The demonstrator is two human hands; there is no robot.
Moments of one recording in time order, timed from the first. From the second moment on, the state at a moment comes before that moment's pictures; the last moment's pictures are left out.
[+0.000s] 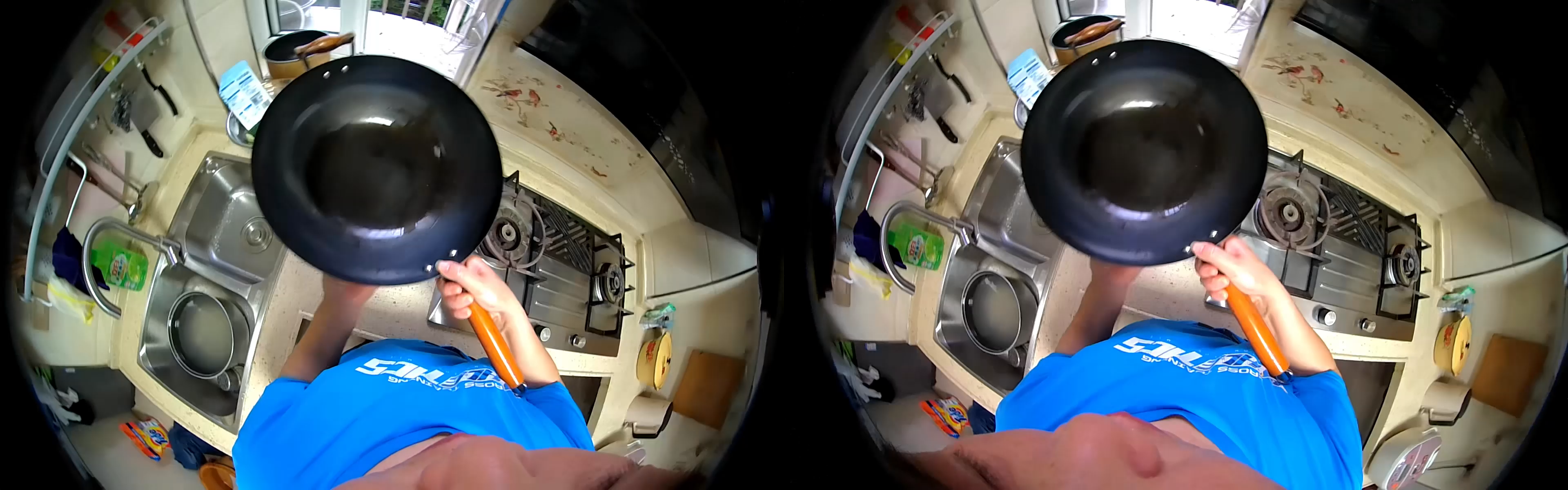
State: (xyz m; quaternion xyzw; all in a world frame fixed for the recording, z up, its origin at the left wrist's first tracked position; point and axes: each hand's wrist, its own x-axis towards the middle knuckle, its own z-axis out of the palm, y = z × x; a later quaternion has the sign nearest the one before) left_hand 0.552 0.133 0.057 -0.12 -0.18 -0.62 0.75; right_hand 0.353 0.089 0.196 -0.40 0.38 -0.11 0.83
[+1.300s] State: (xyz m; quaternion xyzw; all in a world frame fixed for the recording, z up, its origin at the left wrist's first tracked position) left_hand 0.591 0.182 0.055 0.17 -0.10 -0.60 0.78; right_hand 0.291 0.123 0.186 -0.34 0.32 -0.12 0.88
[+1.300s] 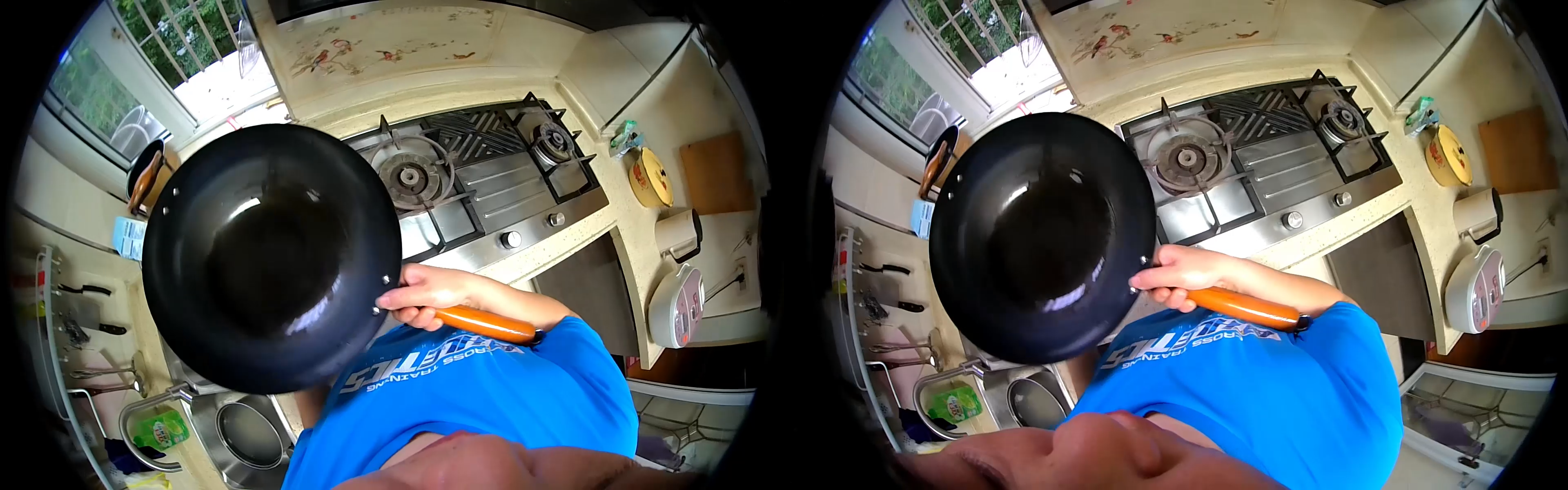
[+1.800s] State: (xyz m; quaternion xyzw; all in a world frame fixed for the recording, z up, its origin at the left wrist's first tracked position) left_hand 0.543 0.183 0.092 0.15 -0.14 -0.60 0.77; right_hand 0.242 0.144 0.195 -0.42 0.22 -0.06 0.88
